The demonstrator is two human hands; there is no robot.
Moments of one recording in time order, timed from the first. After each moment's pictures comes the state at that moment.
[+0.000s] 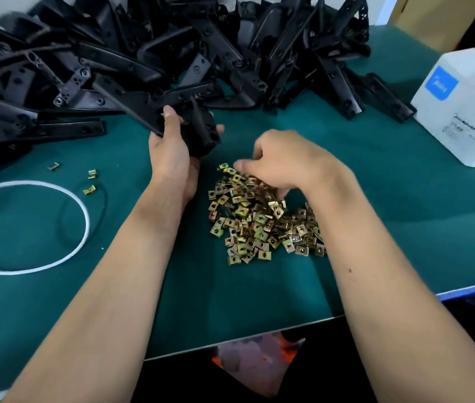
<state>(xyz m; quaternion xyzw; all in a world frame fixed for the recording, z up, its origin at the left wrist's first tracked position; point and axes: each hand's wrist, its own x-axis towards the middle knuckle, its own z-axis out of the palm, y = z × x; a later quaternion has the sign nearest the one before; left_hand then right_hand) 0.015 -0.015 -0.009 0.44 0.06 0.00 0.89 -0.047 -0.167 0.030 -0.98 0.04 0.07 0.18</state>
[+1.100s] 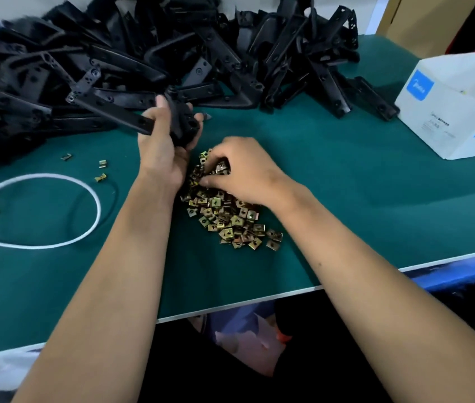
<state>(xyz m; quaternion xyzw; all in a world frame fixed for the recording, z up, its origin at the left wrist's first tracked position) 0.018 0.014 -0.011 0.38 0.03 -0.01 0.92 -0.059 -0.123 -0.001 -0.95 -0.11 -0.07 0.27</state>
